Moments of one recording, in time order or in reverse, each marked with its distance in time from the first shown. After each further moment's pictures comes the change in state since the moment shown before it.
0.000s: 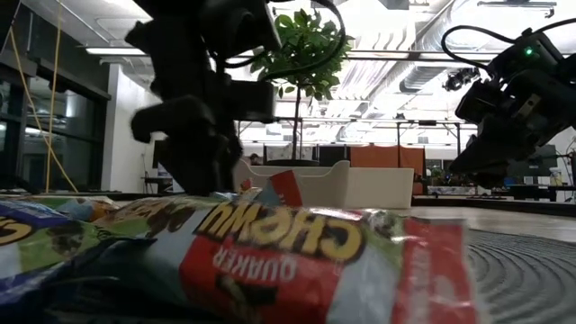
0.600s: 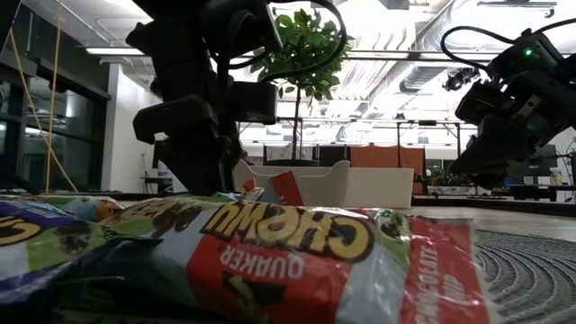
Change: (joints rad) left arm 0.000 0.010 0.000 0.006 0.009 -0.026; right arm 0.000 0.004 0.000 -0.001 0.000 0.000
